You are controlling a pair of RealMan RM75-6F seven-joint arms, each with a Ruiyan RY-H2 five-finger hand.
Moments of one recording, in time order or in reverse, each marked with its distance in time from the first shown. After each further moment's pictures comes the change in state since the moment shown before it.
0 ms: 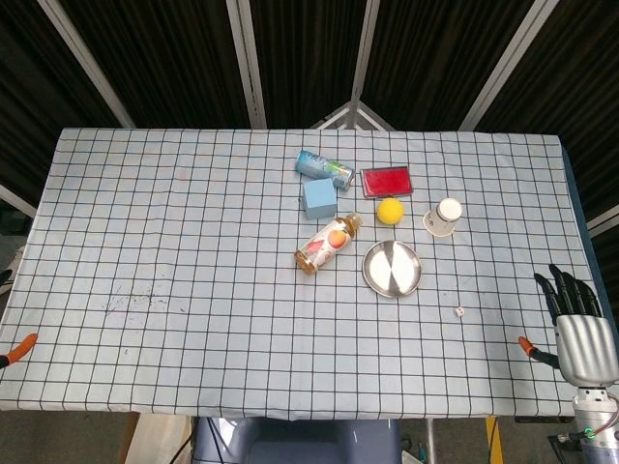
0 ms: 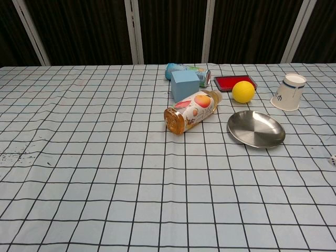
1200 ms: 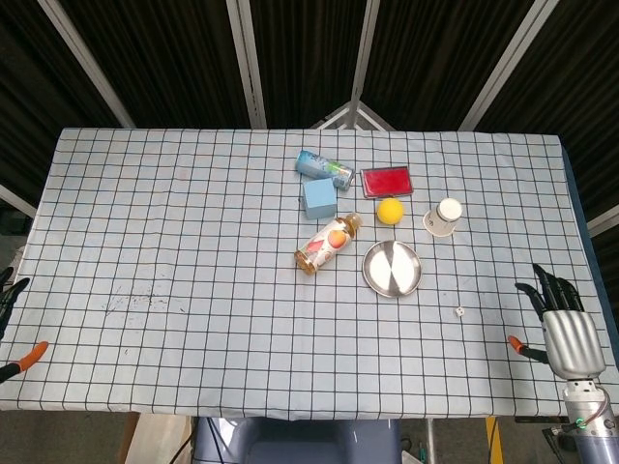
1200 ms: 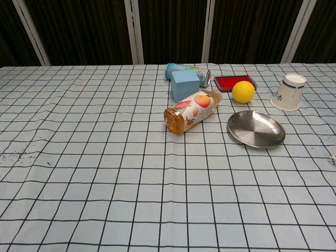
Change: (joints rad) left arm 0.007 -0.009 0.028 -0.015 0.058 0.007 0.059; right arm 0.048 -0.044 -0.006 0.106 -0.008 -0.083 0.078
